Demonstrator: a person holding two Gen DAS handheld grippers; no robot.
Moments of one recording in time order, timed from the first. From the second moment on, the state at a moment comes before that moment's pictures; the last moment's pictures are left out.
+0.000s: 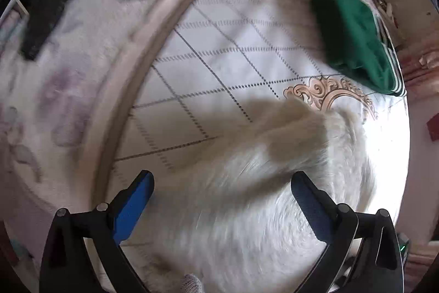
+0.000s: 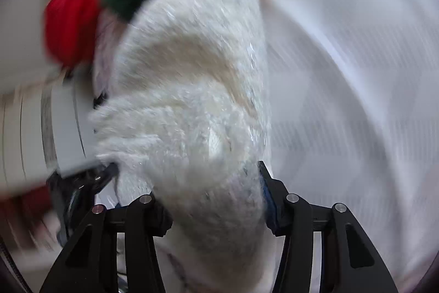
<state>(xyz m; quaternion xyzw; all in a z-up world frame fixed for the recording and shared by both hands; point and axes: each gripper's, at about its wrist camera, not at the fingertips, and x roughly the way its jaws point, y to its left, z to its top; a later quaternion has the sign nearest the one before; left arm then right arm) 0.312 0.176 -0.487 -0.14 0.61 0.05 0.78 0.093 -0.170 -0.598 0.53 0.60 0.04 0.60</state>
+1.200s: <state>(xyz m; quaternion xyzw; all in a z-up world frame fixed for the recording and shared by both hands) 0.217 0.202 -0.486 -0.15 0.60 0.15 0.77 0.229 -0.094 -0.501 0.18 0.67 0.25 0.67</state>
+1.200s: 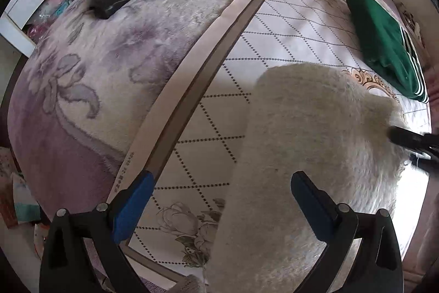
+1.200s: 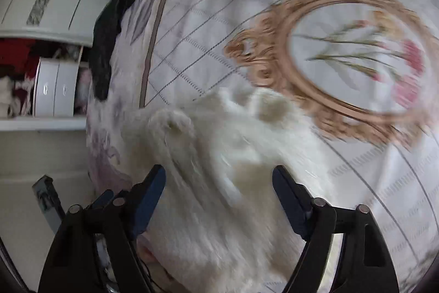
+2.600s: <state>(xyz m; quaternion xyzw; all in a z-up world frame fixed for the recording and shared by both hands) 0.154 0.100 -0.536 -0.40 0.62 0.11 0.67 0.137 -0.232 -0.587 0.27 0.74 0.12 0.61</state>
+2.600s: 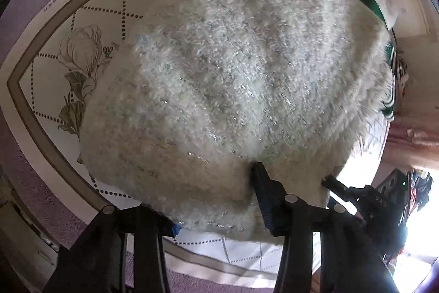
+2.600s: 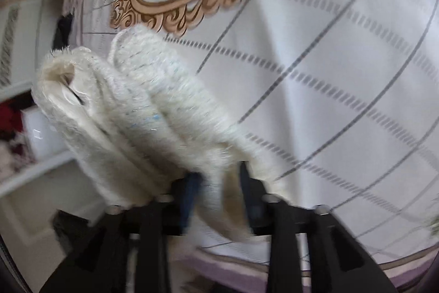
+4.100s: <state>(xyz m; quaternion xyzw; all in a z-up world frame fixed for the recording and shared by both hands) 0.226 0.184 -0.505 -0.15 0.60 0.06 0.79 0.183 -0.160 -0.533 0.13 0.68 0.14 0.71</state>
